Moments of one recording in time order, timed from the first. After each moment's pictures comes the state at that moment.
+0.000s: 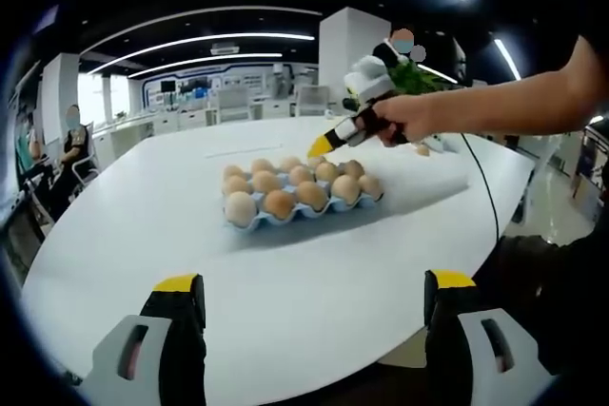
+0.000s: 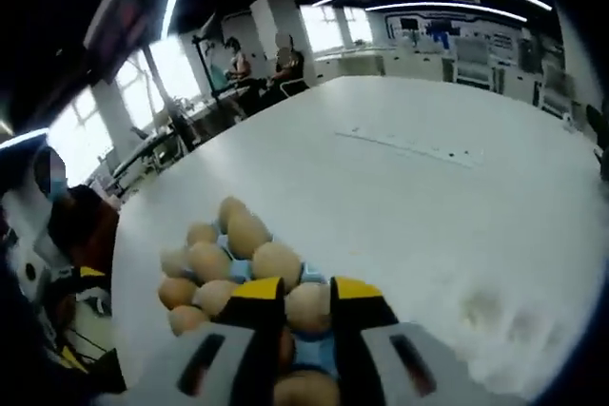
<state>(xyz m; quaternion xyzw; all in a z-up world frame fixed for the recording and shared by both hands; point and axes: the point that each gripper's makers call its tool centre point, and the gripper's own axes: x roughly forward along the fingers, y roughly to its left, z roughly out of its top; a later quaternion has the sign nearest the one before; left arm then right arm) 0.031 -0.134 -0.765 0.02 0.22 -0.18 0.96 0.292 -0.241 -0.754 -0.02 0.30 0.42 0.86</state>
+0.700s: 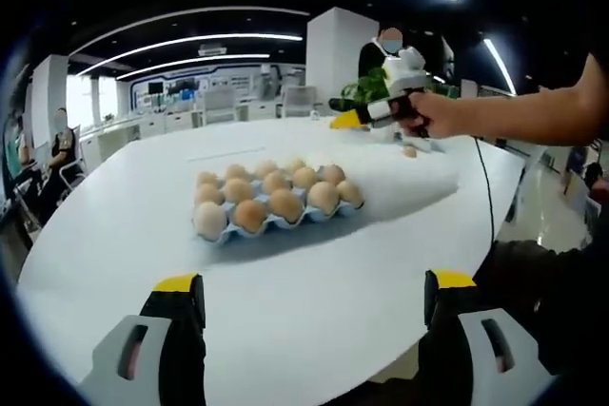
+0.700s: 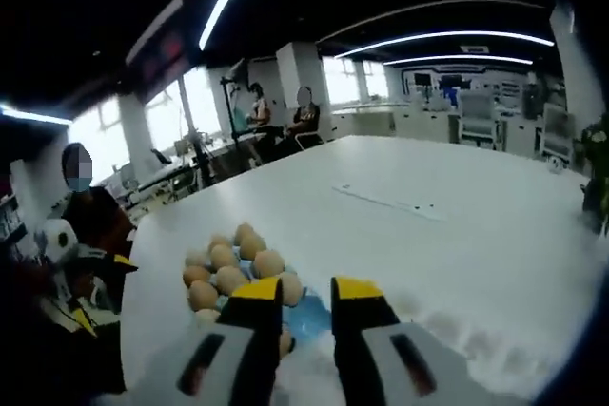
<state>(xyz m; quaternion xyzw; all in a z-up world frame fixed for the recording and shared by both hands) 0.036 -0.167 -0.767 0.02 0.22 -0.22 0.95 0.251 -0.327 -0.714 -0.01 0.20 0.46 0.87</state>
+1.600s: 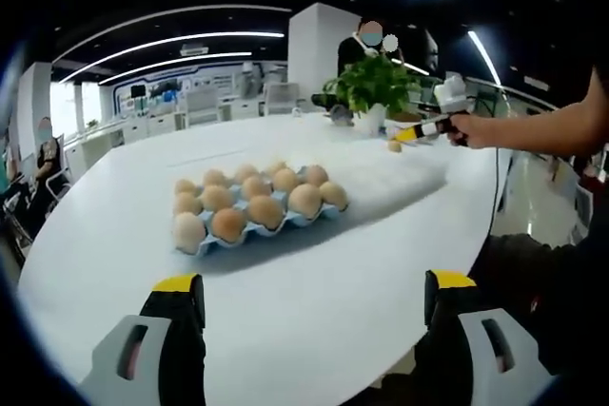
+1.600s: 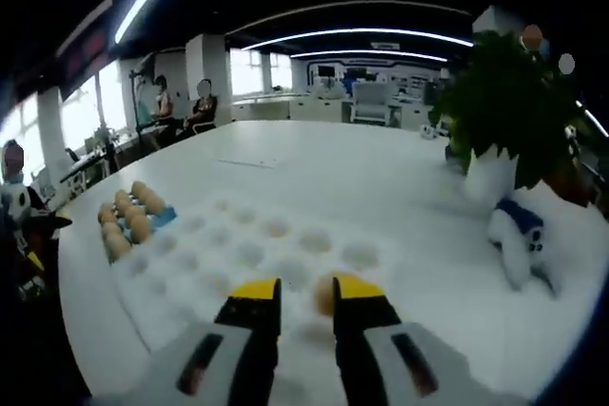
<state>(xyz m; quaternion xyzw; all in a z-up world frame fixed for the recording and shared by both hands) 0.045 -0.184 -0.766 0.04 0.23 -0.26 0.94 0.254 -0.544 -0.755 -0.05 0.24 0.23 0.94</state>
